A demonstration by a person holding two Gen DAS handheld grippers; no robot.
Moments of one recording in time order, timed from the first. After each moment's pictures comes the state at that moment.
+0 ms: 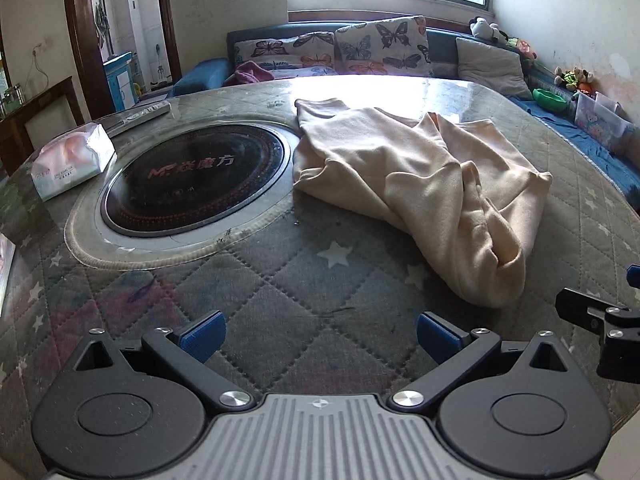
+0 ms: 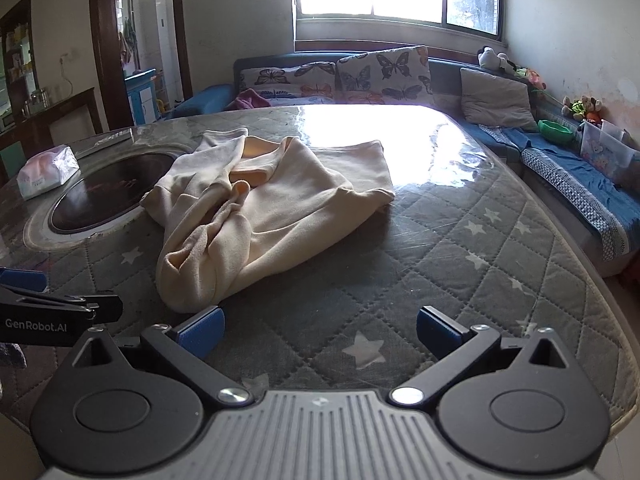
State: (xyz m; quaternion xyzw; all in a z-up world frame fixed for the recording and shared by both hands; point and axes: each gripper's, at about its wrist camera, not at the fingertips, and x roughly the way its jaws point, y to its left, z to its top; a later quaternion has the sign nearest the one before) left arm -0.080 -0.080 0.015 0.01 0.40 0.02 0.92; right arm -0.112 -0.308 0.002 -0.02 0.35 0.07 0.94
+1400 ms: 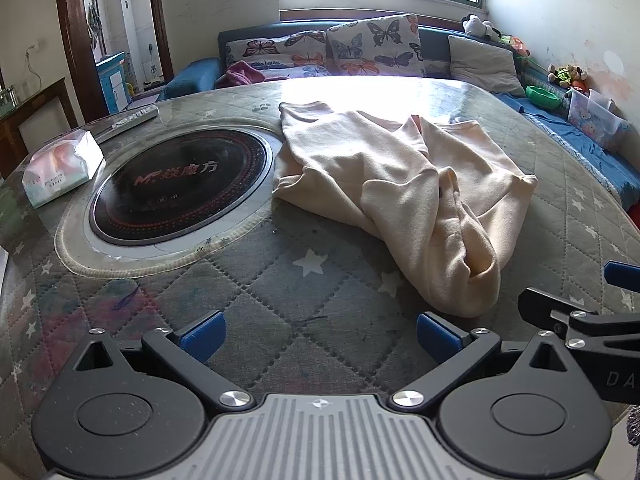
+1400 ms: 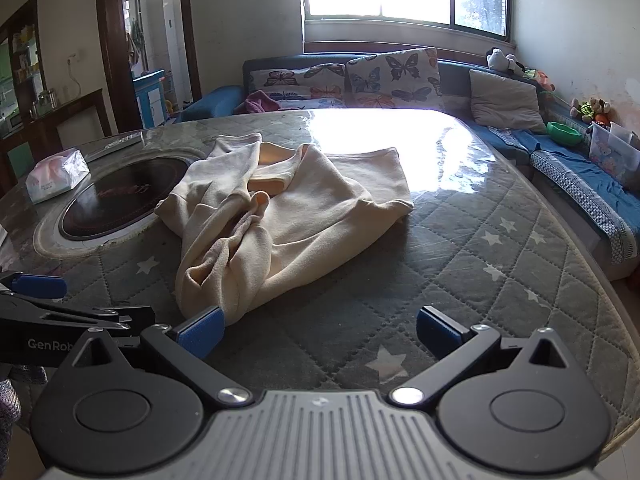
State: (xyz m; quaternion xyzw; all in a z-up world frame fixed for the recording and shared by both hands) left arm -0.075 -0.092 0.020 0.02 0.40 0.01 0.92; right arm -0.107 -0.299 0.008 -0.01 0.35 0.09 0.93
